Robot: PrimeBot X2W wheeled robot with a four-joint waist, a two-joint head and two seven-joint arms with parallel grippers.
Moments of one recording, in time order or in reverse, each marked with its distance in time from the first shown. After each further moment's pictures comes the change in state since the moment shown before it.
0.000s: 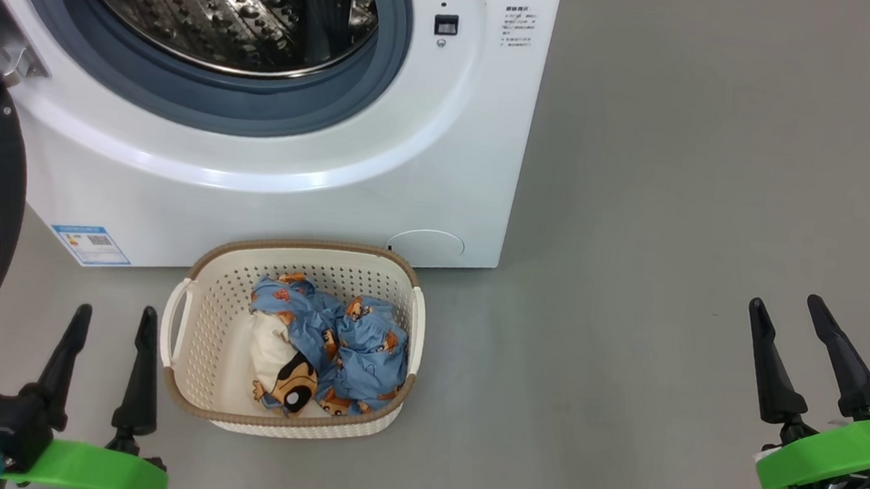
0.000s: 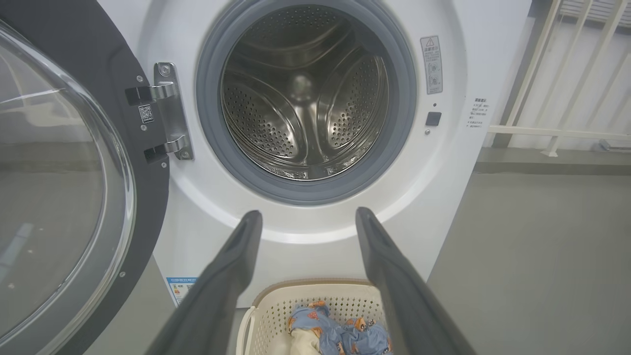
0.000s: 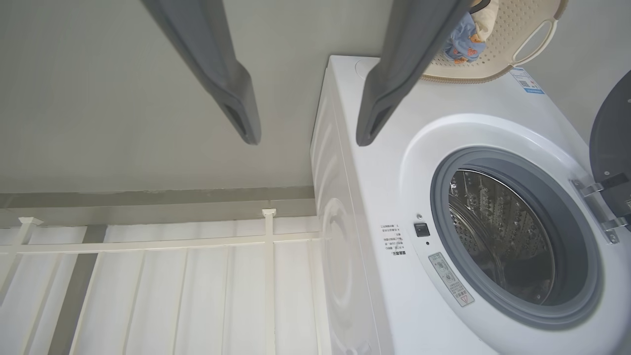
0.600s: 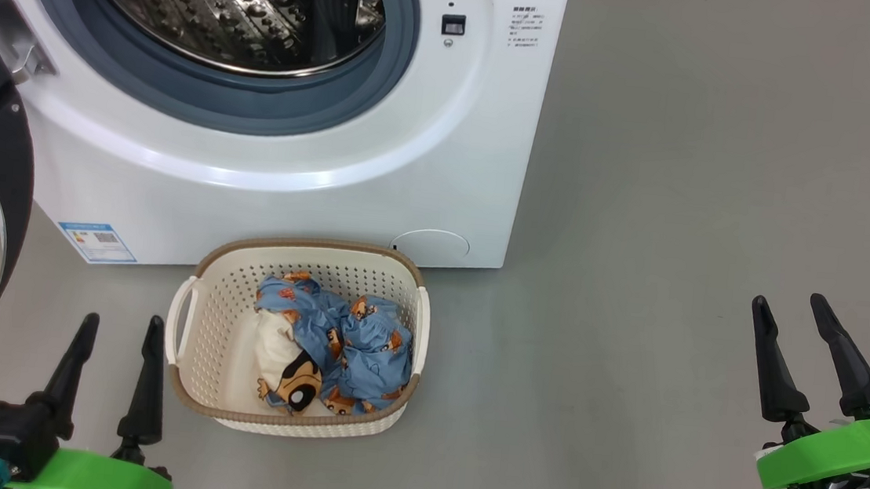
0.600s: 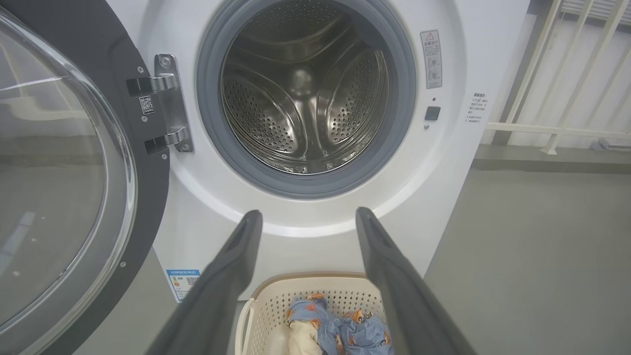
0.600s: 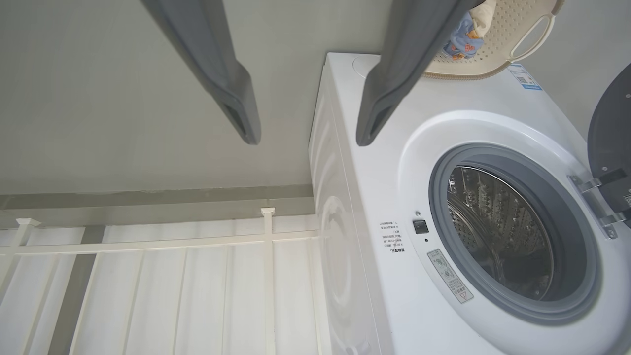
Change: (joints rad) left arm 0.020 0.000 -0.016 -0.013 -0.010 0.000 0.000; right arm 0.000 0.010 -0.015 -0.001 0.000 0.000 0.000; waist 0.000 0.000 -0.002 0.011
